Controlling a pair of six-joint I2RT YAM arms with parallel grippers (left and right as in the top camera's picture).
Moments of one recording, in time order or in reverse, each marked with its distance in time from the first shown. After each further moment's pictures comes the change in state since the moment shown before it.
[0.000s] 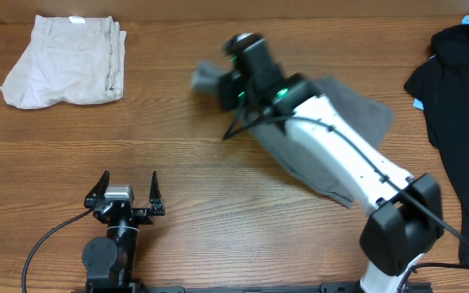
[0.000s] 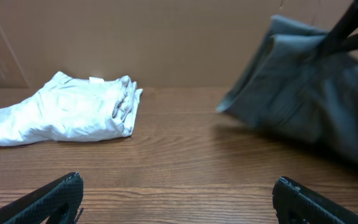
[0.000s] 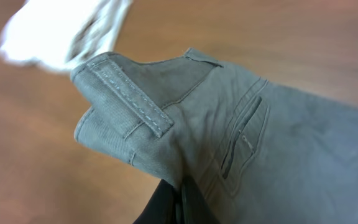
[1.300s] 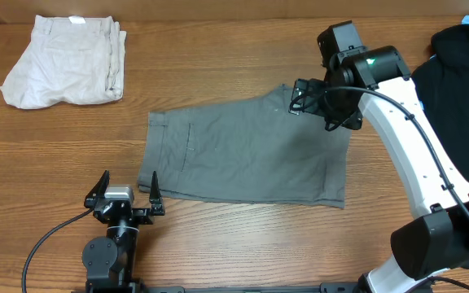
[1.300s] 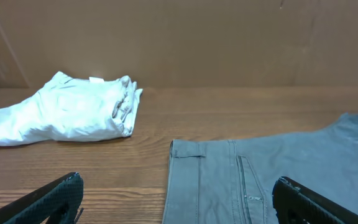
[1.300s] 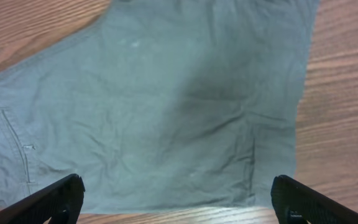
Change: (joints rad) left arm 0.000 0.000 0.000 0.000 0.000 0.000; right arm -0.372 -0.111 0.055 -0.669 0.020 0.113
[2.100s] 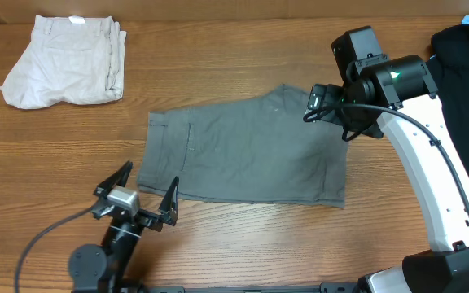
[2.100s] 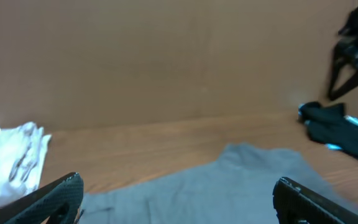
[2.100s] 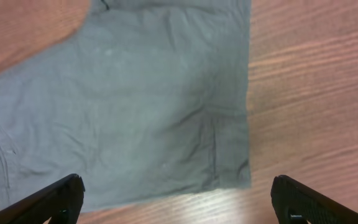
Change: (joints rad) left arm 0.001 0.104 0.219 -0.006 0.362 -0.106; right arm 0.000 -0.130 -0.003 -0.080 0.132 0.020
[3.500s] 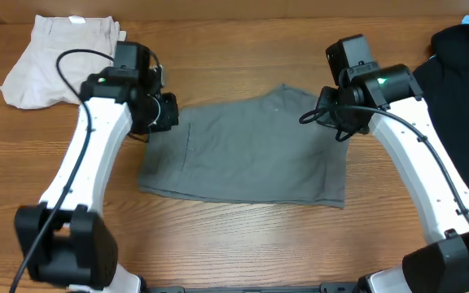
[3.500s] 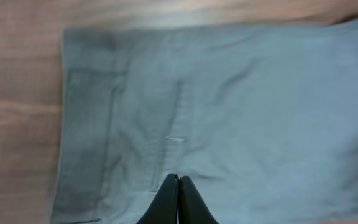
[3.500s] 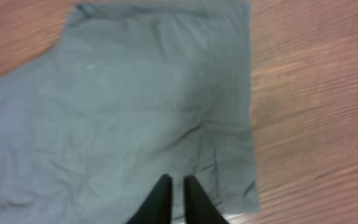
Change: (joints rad) left arm -0.135 1.632 1.246 -0.946 -0.248 -0.161; right arm -0.014 0.006 -0.164 0.163 0.024 0.033
